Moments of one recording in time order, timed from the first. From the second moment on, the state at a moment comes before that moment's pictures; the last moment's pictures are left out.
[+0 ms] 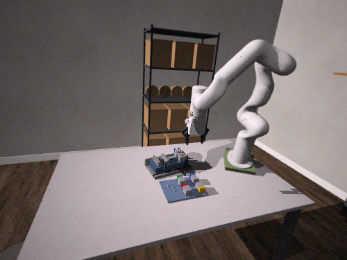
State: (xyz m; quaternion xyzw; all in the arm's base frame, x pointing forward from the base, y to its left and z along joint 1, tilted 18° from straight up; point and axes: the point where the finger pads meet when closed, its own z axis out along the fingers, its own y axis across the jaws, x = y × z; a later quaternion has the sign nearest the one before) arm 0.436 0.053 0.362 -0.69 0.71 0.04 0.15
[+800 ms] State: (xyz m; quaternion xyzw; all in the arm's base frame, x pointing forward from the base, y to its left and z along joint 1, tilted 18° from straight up) arm 0.431 0.049 0.359 -0.69 0.71 0.04 0.15
